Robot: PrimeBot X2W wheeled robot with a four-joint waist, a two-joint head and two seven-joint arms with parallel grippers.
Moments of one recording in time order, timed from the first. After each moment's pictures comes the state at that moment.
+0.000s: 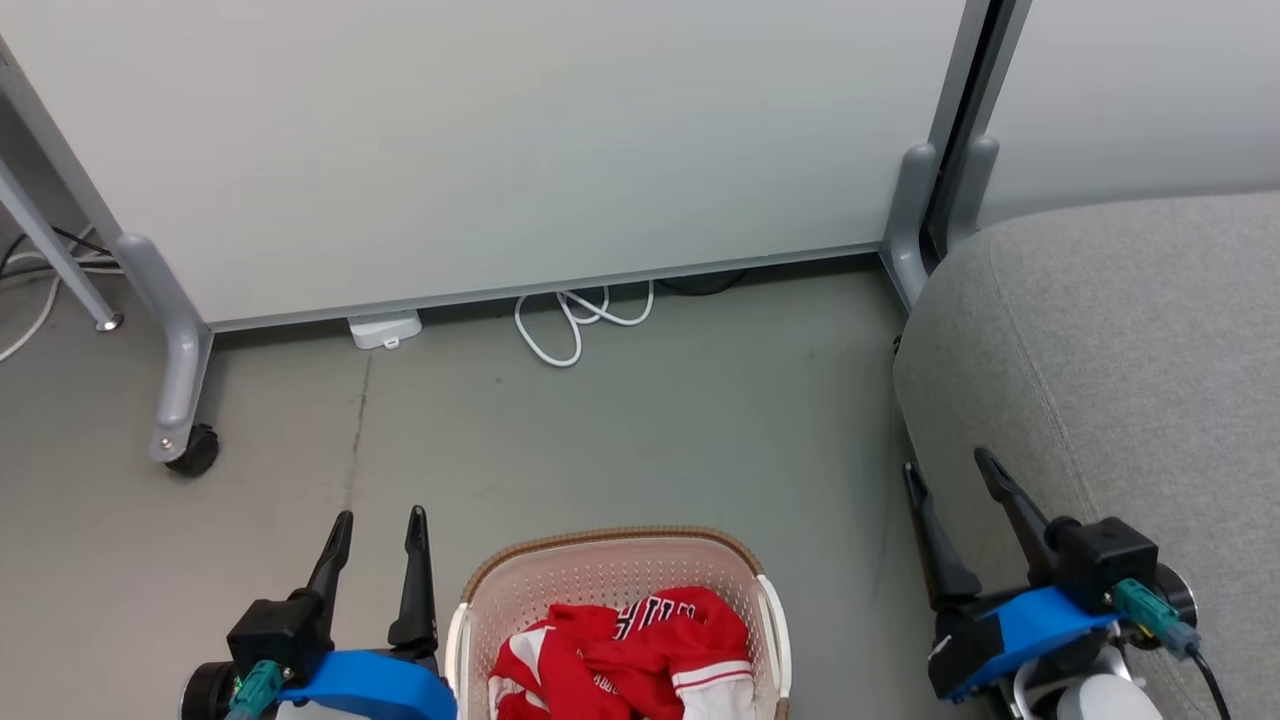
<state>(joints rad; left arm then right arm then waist) -0.05 0.05 -0.08 0.36 -0.23 -0.12 -0.26 -0.09 -0.05 0.05 0.23 0.11 0.13 -0.16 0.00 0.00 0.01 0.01</state>
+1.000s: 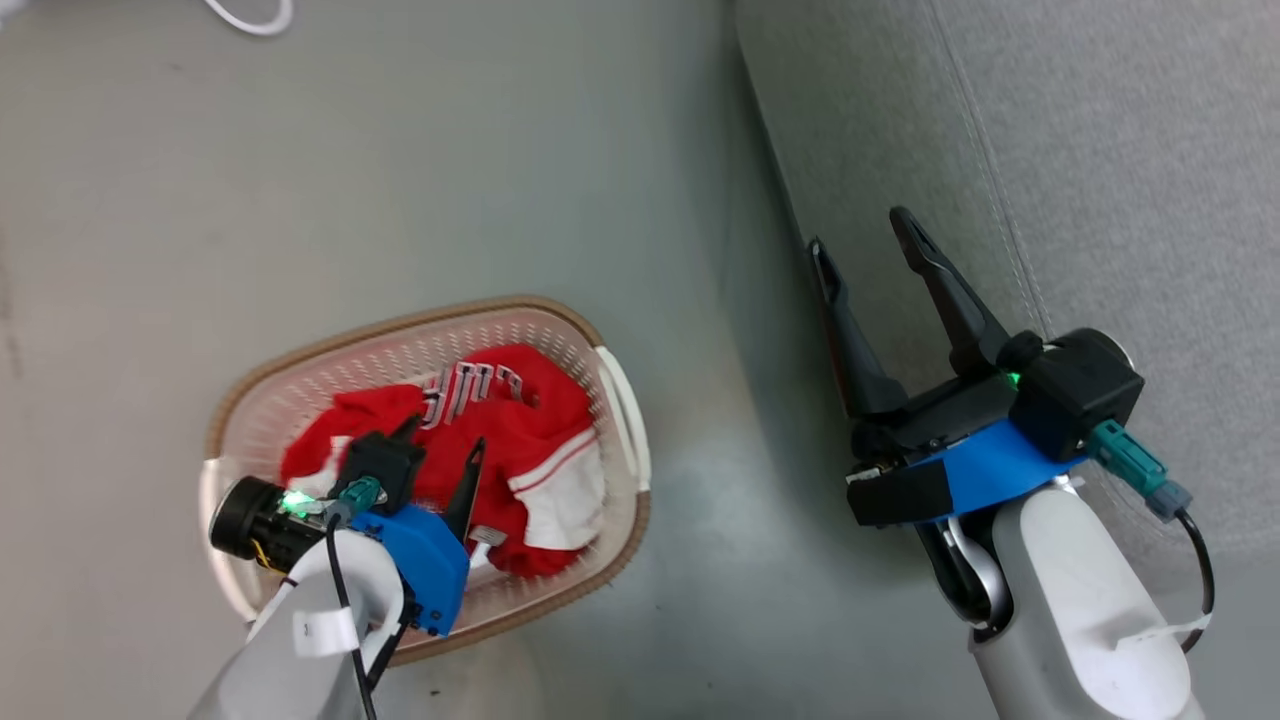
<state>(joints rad) -0.48 0.22 -0.51 0.76 -0.27 -0.13 -0.15 -0.42 -0.05 0.22 0.16 0.16 0.13 -0.23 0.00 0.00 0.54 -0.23</state>
